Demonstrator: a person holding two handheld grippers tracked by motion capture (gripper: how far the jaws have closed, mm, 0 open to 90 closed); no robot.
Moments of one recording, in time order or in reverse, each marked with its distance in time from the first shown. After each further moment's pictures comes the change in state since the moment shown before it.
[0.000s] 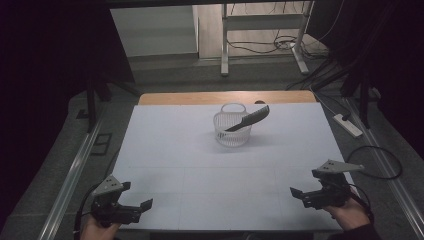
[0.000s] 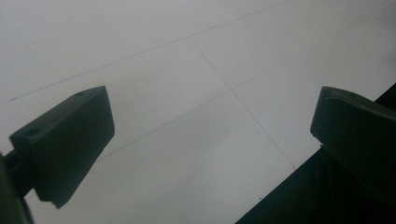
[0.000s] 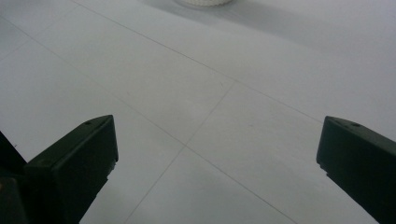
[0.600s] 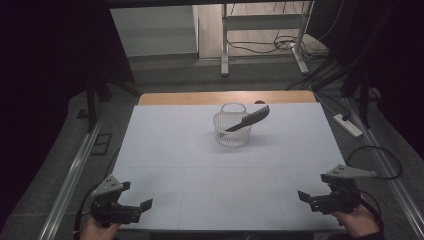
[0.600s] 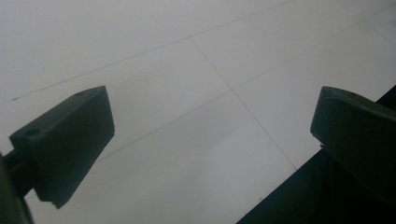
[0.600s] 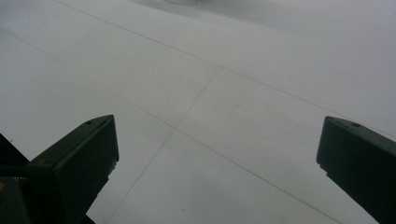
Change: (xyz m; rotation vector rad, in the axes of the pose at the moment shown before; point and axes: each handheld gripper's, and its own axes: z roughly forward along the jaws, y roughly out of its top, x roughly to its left) left arm 0.000 0.000 0.000 -0.001 0.005 -0.002; right arm -0.003 -0.013 -0.016 -0.004 -0.043 0.043
